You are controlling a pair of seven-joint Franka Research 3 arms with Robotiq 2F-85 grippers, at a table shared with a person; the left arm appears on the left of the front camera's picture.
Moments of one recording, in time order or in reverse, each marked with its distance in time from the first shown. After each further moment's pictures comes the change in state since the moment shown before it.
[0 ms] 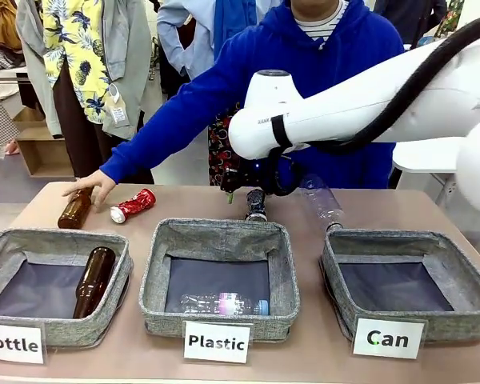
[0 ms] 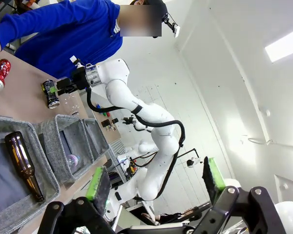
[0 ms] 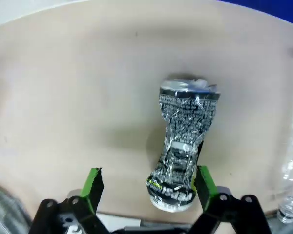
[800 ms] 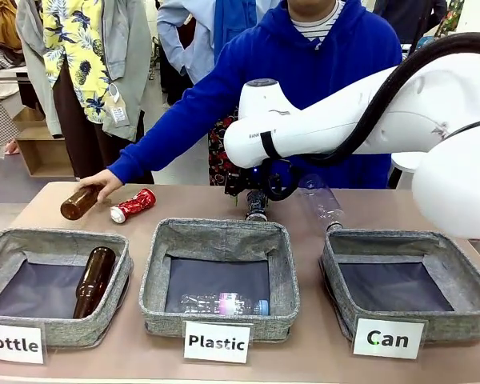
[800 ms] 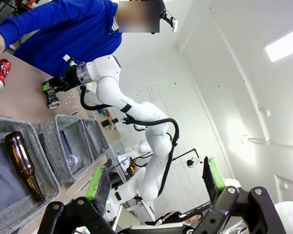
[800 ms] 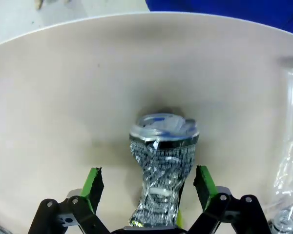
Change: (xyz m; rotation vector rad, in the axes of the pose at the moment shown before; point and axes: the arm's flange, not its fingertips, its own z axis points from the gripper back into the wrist) left arm 0.000 0.000 0.000 0.000 0.000 0.000; right arm 0.024 -0.006 -0.034 -0.103 -0.025 -0.061
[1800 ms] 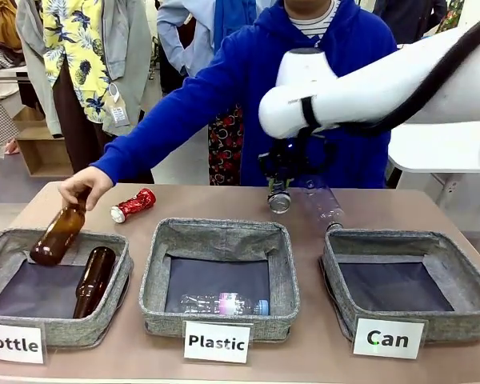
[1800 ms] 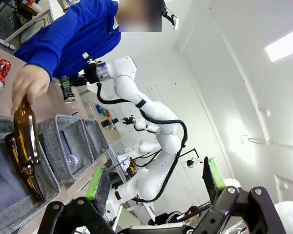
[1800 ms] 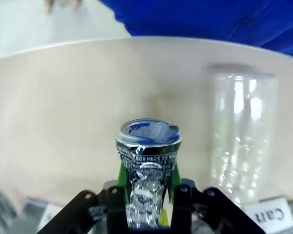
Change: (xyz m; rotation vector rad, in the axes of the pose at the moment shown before) left arm 0.000 0.000 0.000 0.000 0.000 -0.001; right arm 0.006 -0.092 0.088 0.099 -0.033 0.065
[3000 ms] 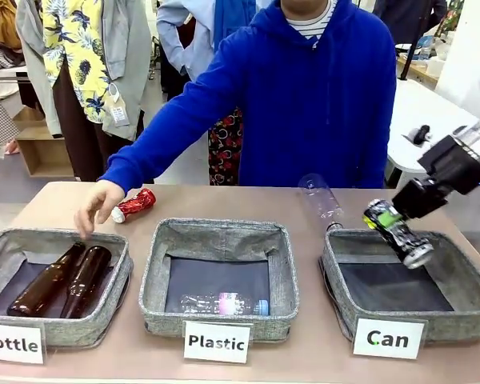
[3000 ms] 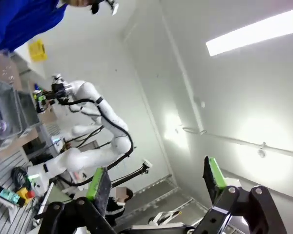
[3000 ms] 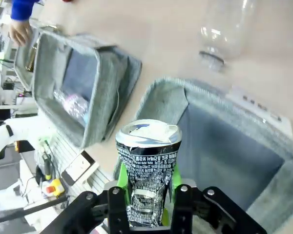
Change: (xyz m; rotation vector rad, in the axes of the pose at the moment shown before) left arm -0.044 -0.080 0.081 -0.280 0.077 0.208; right arm -0.225 -0.244 0.087 0.547 0.006 0.358
